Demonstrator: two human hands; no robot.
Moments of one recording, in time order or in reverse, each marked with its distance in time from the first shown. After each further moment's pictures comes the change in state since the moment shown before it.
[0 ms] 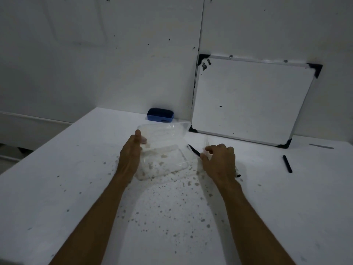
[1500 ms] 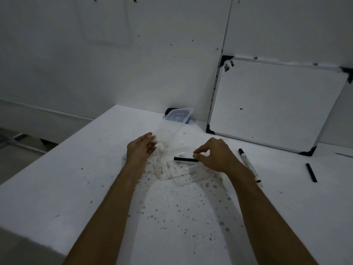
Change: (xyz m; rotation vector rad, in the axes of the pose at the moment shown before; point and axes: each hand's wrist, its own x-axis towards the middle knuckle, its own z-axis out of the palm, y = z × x) left_hand 0.016 -0.005 -0.027 -0.611 0.140 -0.290; right_hand 0.023 -0.058 -0.009 0.068 -0.422 -0.315
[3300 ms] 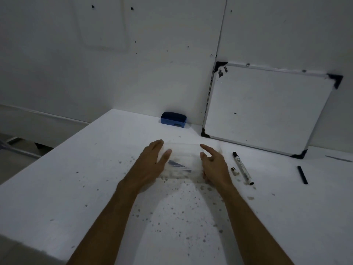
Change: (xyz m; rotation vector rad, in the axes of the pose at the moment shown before) left_hand -0.037 -0.012 0.004 1.142 -0.408 0.458; right_hand -0.027 0.004 0.035 0.735 0.250 0.389
